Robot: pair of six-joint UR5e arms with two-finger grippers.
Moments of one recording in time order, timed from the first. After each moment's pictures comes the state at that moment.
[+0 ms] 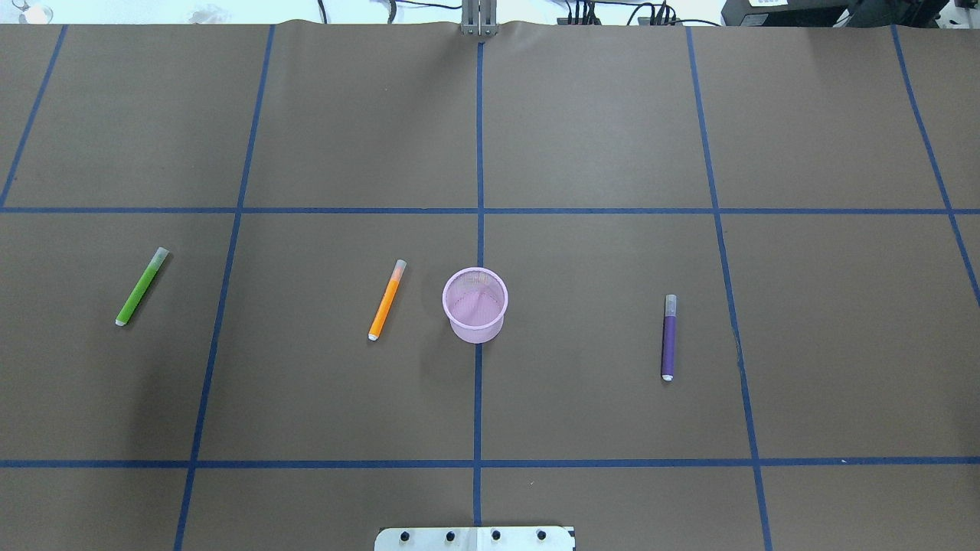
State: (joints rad) left arm -1.57 -1.54 -1.64 -2.17 -2.29 0.05; right arm 1.40 -1.65 1.08 -0.71 2.17 0.27
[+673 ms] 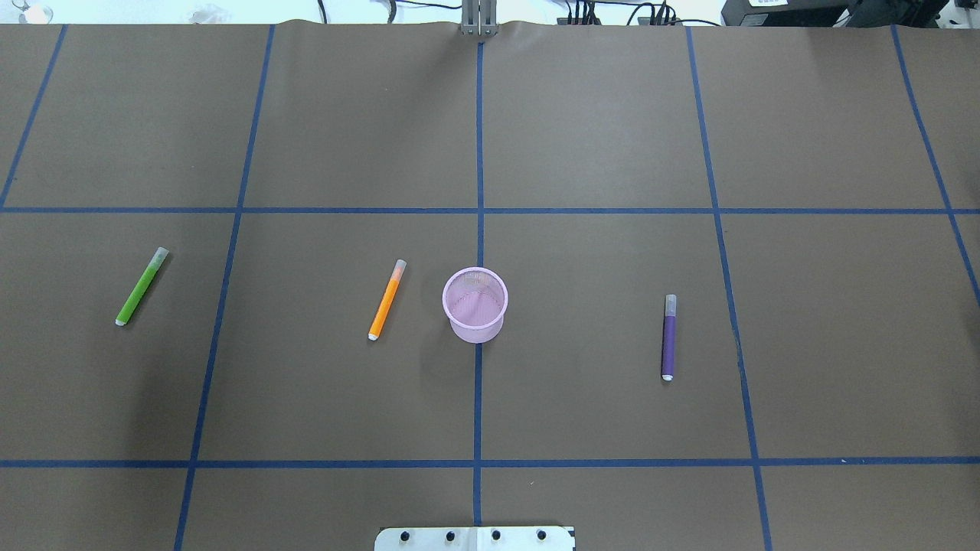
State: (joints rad) left arm -1.57 -1.54 -1.64 -2.17 -2.30 0.05; right arm 1.40 -1.63 1.31 -0.70 2.17 0.35
